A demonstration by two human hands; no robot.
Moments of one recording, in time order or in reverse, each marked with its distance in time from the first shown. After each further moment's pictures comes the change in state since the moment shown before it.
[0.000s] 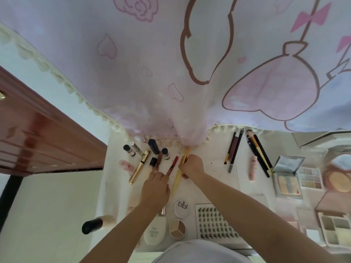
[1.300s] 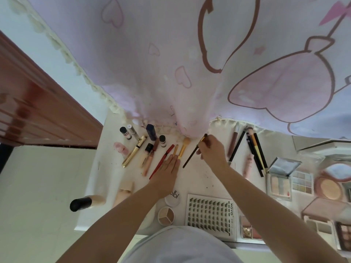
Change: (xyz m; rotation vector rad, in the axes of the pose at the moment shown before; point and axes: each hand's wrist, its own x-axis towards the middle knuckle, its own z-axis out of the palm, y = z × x) left_hand 0.017 0.029 0.024 -0.004 -0.207 0.175; right_hand -0.014 0.011 -0.064 0.134 0.151 -0.277
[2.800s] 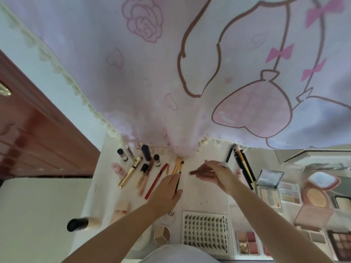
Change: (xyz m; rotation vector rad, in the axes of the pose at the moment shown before) left_hand -0.017 0.021 -0.023 -0.323 0.274 0.106; right_hand -0.029 0.008 -0.052 0.719 -0.306 0.256
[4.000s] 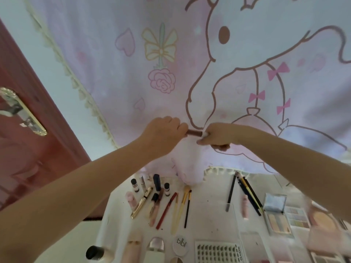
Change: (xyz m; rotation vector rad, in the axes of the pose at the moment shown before) left_hand 0.009 0.082 -0.254 0.969 0.719 0.638; right_hand -0.074 -0.176 0.107 -1.617 -0.016 -0.326
